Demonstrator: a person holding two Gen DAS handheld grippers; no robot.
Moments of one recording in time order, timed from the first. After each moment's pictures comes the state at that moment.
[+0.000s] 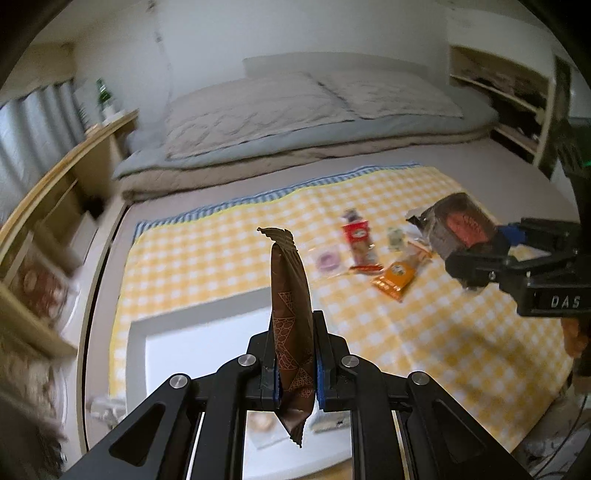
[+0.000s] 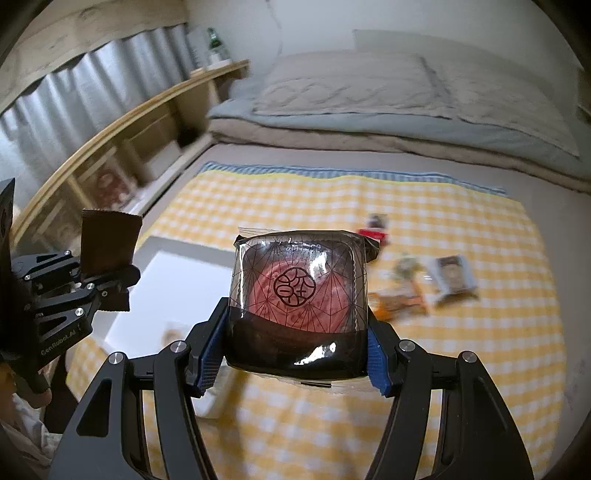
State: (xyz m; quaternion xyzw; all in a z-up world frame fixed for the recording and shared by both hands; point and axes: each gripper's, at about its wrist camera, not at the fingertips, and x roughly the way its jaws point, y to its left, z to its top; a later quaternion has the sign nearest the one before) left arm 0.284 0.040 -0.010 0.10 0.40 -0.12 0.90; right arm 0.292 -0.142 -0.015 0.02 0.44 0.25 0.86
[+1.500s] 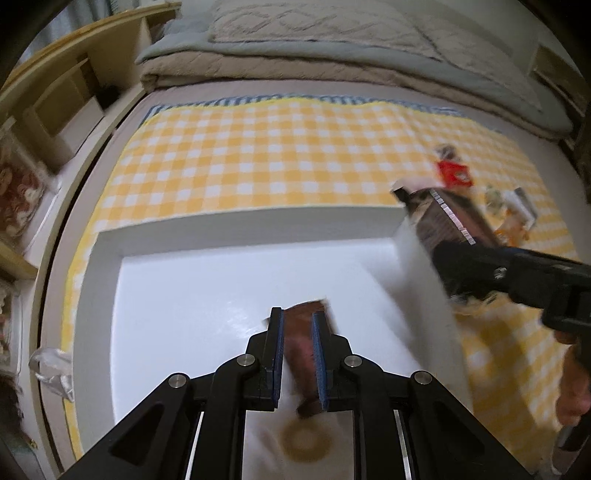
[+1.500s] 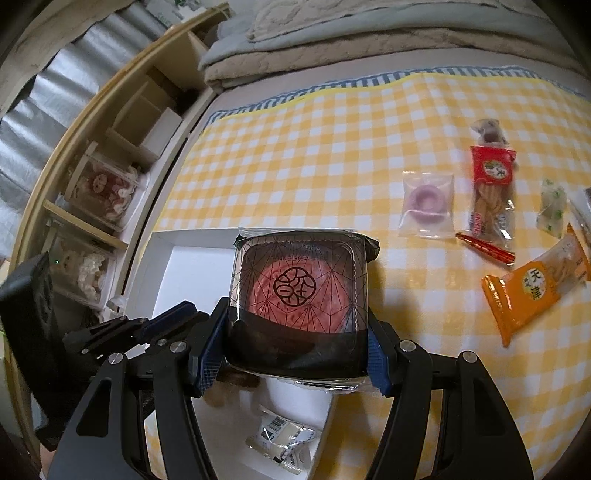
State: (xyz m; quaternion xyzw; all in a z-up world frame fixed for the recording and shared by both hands) left arm 0.439 0.097 -0.155 0.03 0.54 -0.04 0.84; right arm 0.382 -0.033 -0.141 0.14 0.56 0.28 0.77
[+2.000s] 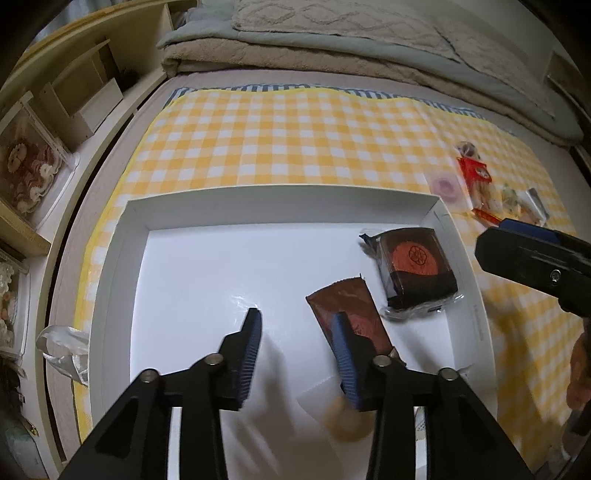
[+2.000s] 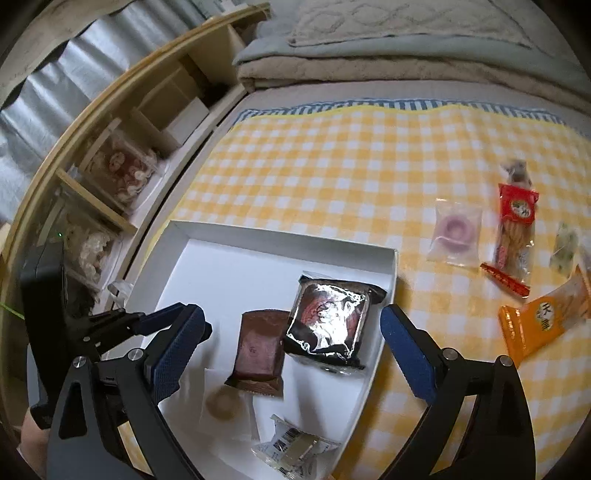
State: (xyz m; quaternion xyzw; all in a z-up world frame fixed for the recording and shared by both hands) left arm 0.427 0.121 -0.156 0.02 0.55 -0.02 0.84; right arm 0.369 -0.006 -0.128 0.09 0.52 0.31 0.79
